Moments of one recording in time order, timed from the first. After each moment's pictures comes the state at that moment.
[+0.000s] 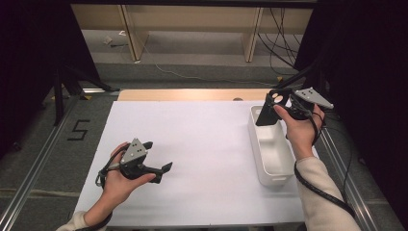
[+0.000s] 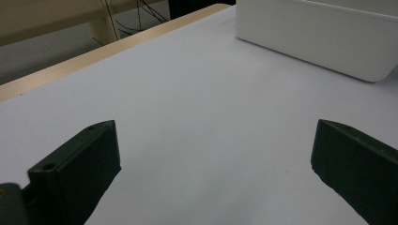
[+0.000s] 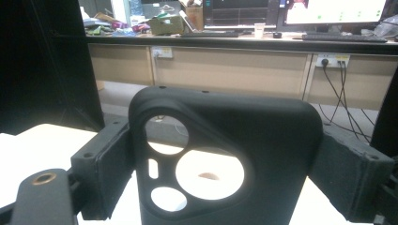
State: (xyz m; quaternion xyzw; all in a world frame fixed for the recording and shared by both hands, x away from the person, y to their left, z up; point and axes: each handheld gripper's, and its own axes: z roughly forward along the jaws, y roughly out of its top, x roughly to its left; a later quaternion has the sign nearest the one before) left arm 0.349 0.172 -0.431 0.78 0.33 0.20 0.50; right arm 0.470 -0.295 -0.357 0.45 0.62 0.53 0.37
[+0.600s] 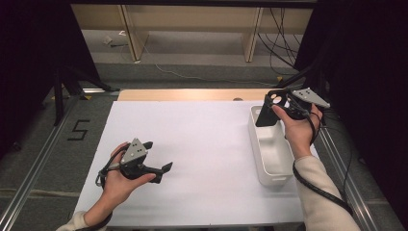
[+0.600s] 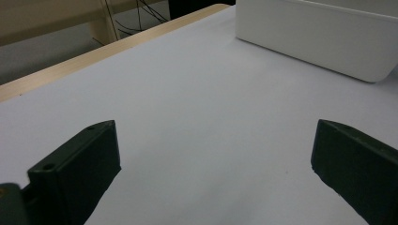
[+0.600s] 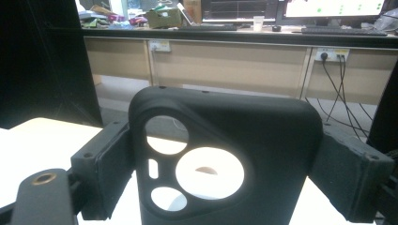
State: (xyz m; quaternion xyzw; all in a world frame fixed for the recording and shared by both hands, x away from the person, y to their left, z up) left arm 0.349 0.172 -0.431 0.78 0.33 0.20 0.50; right arm 0.477 -0.295 -0.364 0.45 0.63 0.52 0.36
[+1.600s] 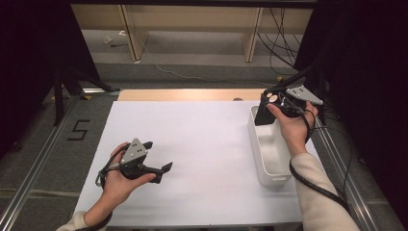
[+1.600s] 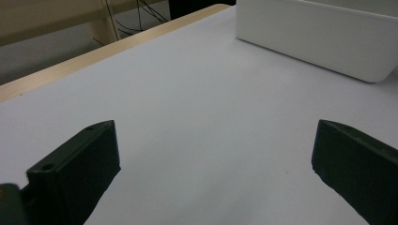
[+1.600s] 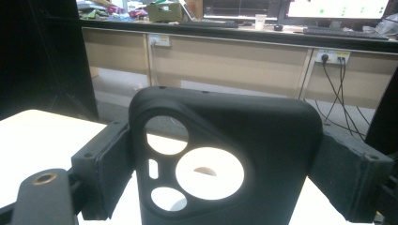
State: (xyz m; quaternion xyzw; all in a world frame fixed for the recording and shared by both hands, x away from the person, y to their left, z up) left arm 0.349 0.172 -0.431 0.78 0.33 0.20 0.49; right arm 0.487 -0.285 -0.366 0.44 0.64 0.51 0.37
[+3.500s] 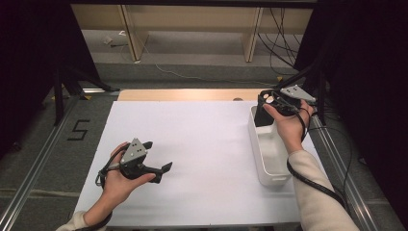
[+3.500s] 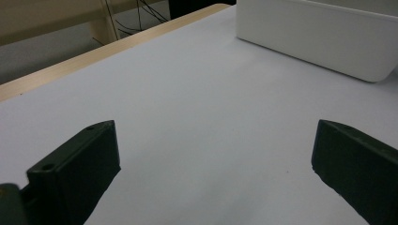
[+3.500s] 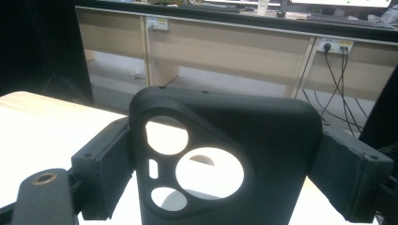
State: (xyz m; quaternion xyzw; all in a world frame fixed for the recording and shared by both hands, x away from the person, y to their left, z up) left arm 0.350 0.173 -0.432 0.78 0.33 0.20 0.49; right arm 0.501 -0.280 -0.376 0.45 0.66 0.48 0.37
